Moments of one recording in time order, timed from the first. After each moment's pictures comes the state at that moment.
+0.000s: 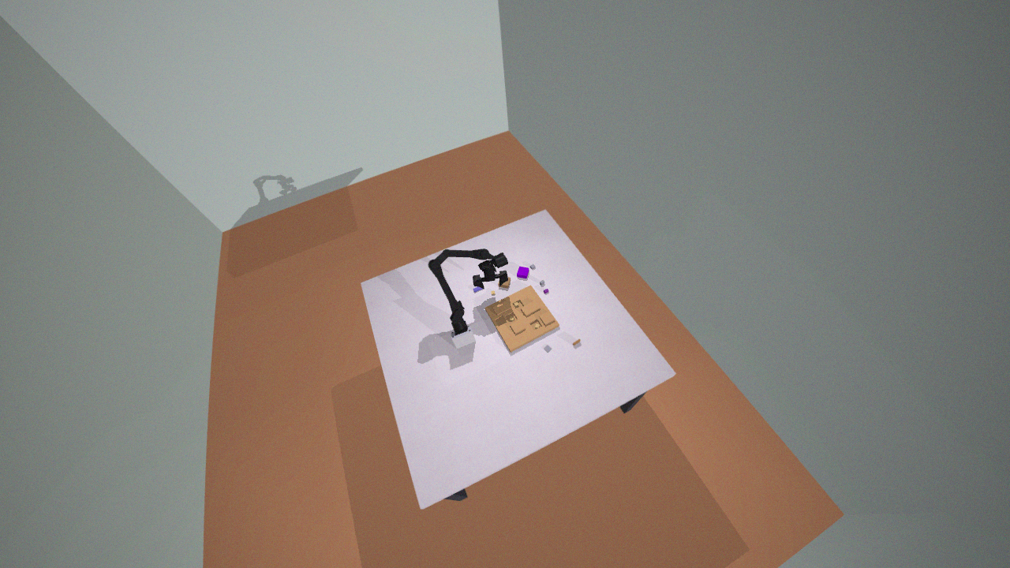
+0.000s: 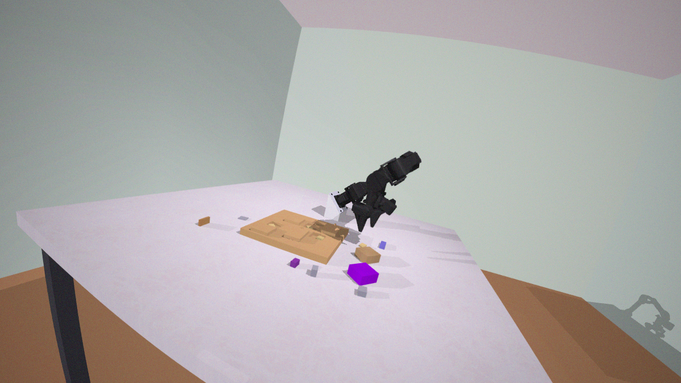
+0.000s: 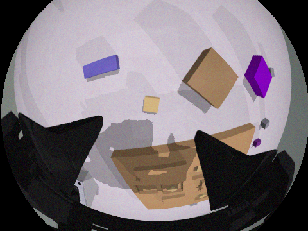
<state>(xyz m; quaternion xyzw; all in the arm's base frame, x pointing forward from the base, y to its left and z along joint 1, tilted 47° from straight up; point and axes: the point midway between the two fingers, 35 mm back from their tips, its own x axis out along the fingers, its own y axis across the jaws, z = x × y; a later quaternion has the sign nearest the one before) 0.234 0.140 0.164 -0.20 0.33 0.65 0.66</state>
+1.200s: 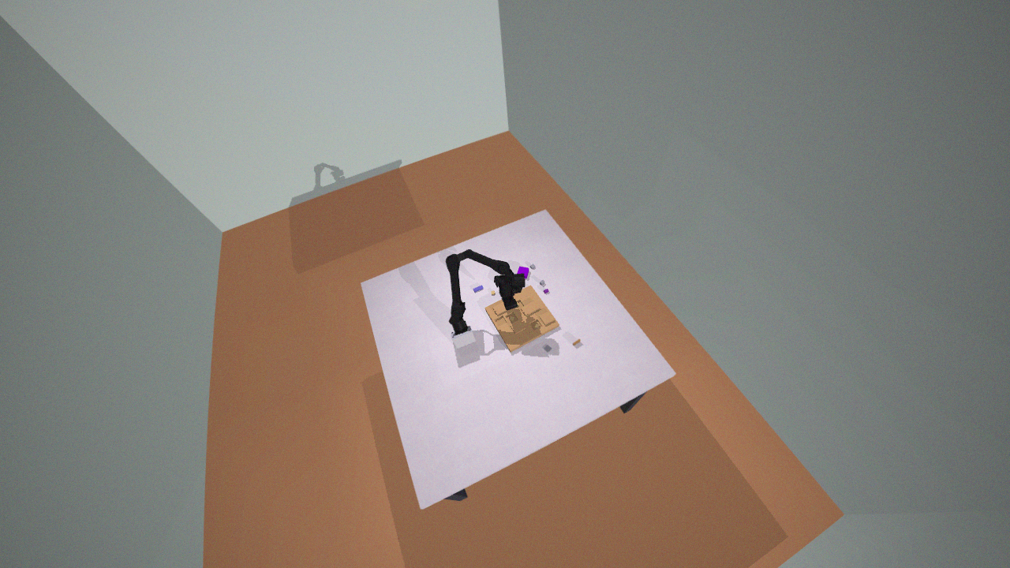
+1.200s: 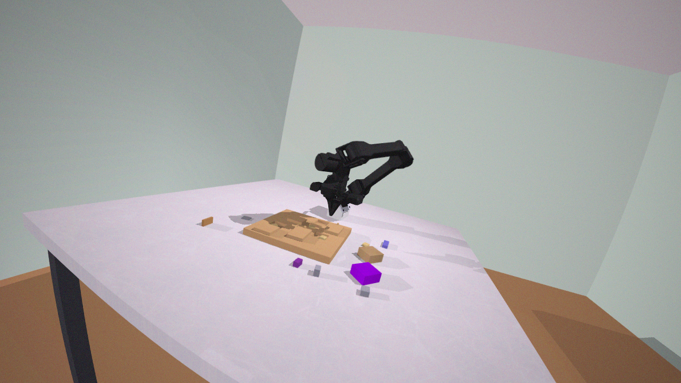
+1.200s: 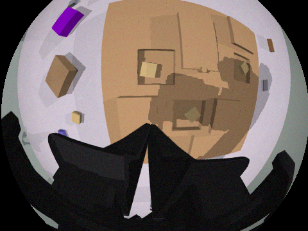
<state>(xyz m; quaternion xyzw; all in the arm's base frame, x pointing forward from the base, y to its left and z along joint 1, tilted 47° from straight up) 0.281 0.036 0.075 0.26 0.66 0.28 0.64</state>
